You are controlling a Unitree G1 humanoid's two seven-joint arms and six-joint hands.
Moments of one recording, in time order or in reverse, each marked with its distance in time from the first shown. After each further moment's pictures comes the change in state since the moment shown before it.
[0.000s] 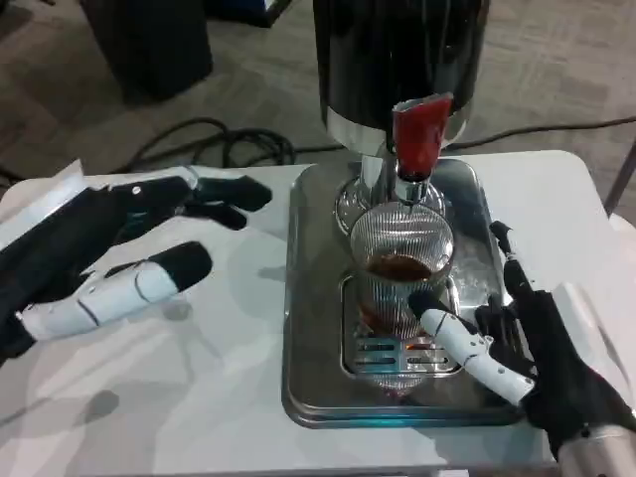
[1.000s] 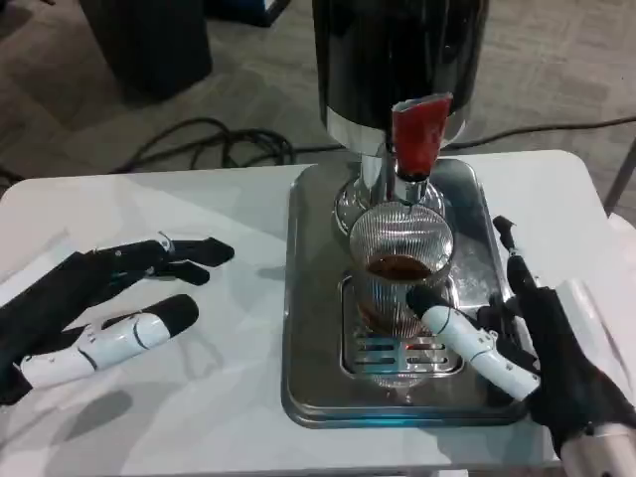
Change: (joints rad) left arm 0.072 0.000 -0.033 0.128 0.081 -0.063 0.044; right arm -0.002 -0.006 -0.023 0.018 0.043 -0.049 -0.018
